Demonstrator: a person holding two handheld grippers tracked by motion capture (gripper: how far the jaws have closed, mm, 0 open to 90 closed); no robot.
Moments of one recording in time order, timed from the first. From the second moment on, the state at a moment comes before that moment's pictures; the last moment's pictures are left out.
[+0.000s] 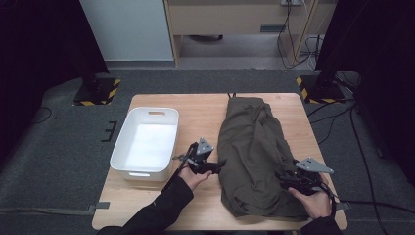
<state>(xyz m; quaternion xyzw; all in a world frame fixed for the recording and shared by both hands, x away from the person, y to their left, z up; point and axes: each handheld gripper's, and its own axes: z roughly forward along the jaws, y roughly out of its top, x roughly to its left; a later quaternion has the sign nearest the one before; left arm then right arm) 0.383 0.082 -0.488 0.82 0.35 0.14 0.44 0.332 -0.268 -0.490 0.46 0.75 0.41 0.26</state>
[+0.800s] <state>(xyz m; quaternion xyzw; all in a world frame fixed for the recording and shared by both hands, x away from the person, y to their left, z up) 0.322 0.049 -0.528 0.87 0.31 0.16 0.34 0.306 -0.278 -0.511 0.45 0.80 0.33 0.21</state>
